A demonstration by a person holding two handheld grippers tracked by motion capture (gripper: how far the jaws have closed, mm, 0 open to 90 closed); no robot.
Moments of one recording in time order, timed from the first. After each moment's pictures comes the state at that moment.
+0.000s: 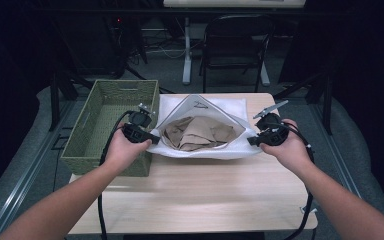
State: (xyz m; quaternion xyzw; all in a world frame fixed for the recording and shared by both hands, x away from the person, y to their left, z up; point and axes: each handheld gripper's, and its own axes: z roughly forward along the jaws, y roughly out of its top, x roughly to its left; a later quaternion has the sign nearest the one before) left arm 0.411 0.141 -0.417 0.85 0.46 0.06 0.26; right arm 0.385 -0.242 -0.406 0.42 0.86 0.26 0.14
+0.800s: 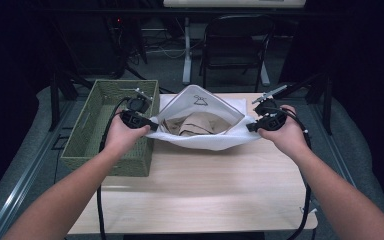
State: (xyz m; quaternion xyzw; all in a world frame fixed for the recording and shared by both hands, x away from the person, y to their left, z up) left arm 0.441 0.147 -0.397 0.84 0.47 0.07 0.27; right arm 0.415 -0.239 -0.387 0.43 0.85 0.27 0.15
